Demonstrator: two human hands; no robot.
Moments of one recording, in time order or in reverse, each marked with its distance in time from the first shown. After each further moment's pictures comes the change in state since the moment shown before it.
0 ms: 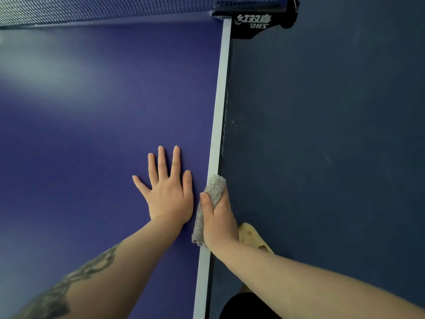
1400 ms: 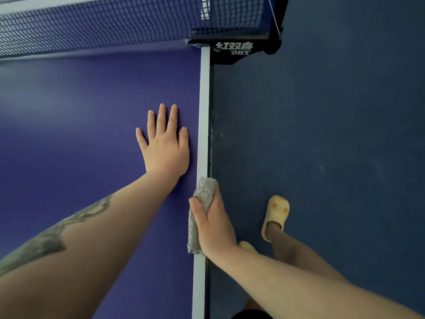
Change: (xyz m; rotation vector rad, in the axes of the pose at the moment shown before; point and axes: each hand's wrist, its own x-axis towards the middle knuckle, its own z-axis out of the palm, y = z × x) left_hand 0.188 0.081 -0.023 -0.067 0.032 0.155; right_hand 0.089 -0.049 -0.023 0.004 -0.056 -0.050
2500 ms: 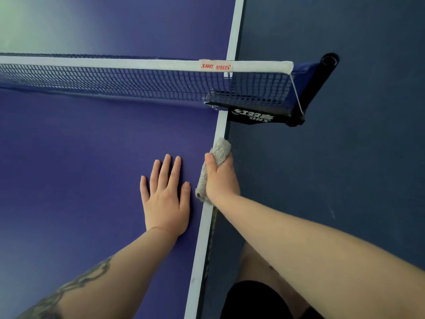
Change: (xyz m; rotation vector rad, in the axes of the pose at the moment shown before) left_hand 0.031 0.005 -0.005 0.029 0.007 -0.082; right_hand 0.193 -0.137 -0.051 -0.040 0.080 0.067
